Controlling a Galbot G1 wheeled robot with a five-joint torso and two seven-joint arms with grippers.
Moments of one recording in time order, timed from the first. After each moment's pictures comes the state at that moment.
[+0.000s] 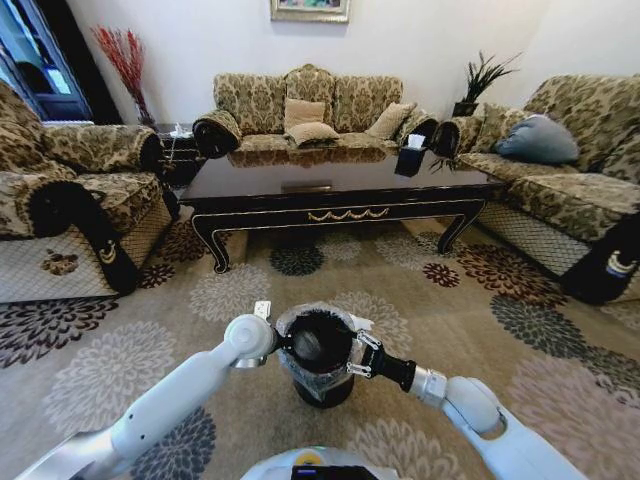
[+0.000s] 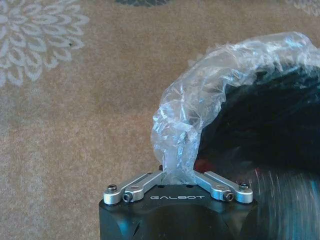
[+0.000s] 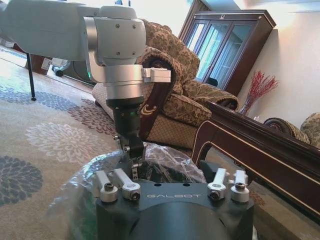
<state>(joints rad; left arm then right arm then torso) 0.72 -0.97 0.20 -2.00 -1.85 0.74 -1.24 -1.48 0.84 0.41 2.03 0.18 0.32 -0.58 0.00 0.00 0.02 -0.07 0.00</state>
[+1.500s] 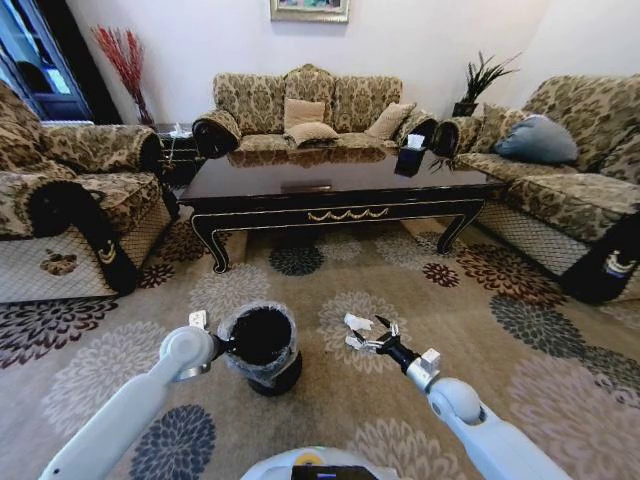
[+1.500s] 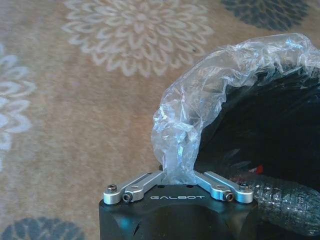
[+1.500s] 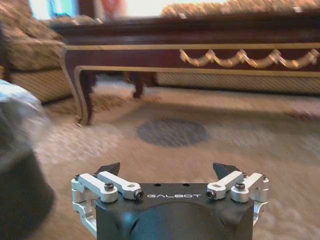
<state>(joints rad) 1.09 -0.82 -0.26 -1.96 -1.69 0.74 -1.06 -1.33 0.91 0.30 1.67 0.52 0.06 -0.17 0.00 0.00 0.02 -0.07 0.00</state>
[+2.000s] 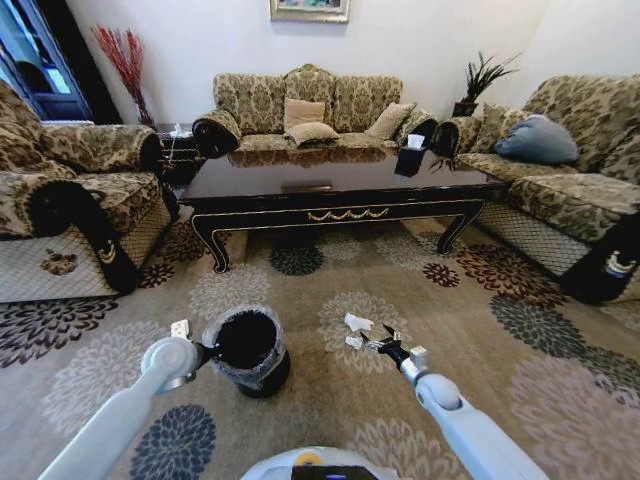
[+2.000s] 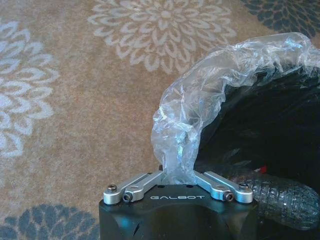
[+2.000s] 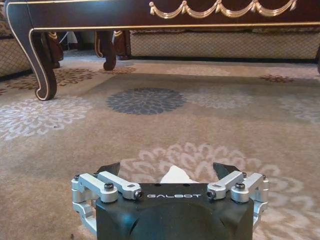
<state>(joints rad) 1.22 -0.83 -0.40 -1.97 -1.65 0.74 -0.99 -1.13 1.02 0.20 1.37 0.49 0.06 -0.16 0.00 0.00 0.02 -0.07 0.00</state>
